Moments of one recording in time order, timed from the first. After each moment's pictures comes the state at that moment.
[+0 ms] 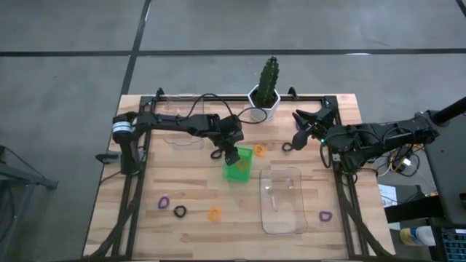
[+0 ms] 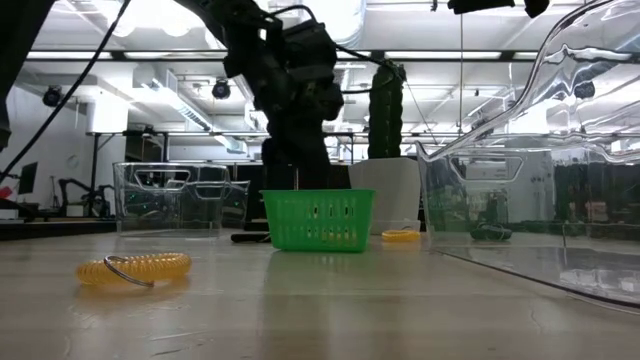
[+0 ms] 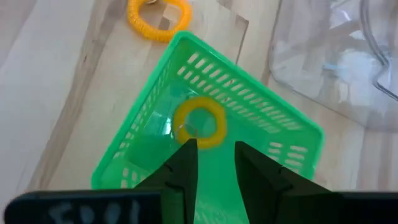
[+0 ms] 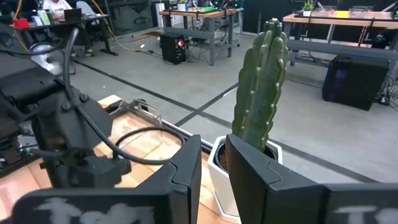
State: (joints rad) left arm 0.21 1.80 1.33 -0.52 0.30 -0.26; right arm 0.24 0.92 0.99 -0.47 1.04 0.45
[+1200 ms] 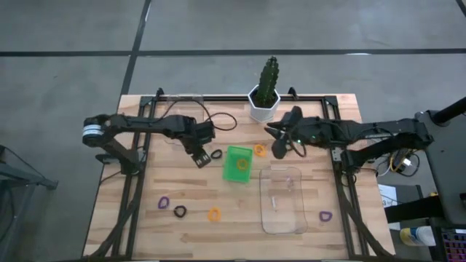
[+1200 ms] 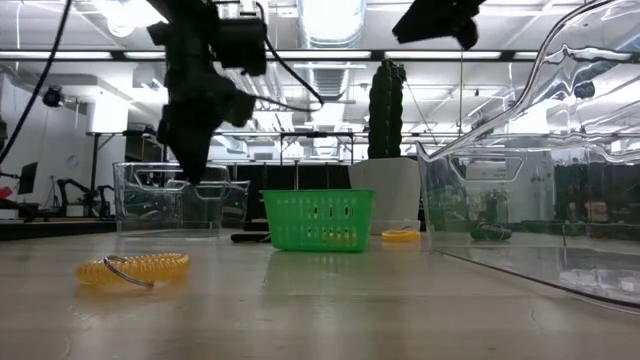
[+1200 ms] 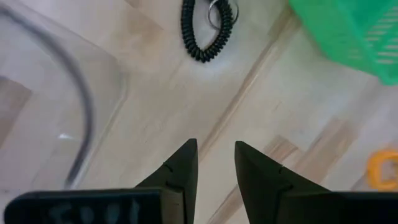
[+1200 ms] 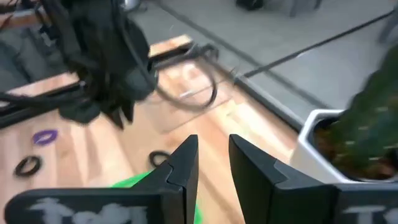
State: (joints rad) left arm 0.21 1.49 1.07 -0.92 0.12 -0.42; right arm 0.03 1.14 1.03 -0.36 0.44 0.34
